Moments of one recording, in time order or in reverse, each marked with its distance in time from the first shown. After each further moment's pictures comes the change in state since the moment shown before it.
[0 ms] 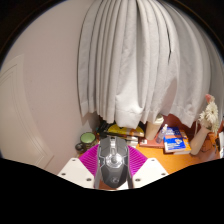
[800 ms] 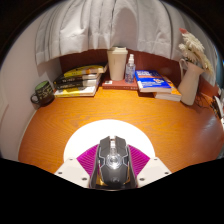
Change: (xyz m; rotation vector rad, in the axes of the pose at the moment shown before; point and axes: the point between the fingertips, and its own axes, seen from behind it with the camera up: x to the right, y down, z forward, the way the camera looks) arm 0.159 0.260 0.036 -0.286 0.141 0.123
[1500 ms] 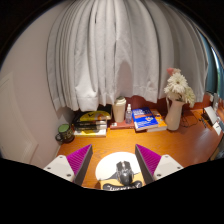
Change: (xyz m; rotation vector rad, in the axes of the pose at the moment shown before) arm -0.037 -0.133 -0.174 0.251 0.010 0.090
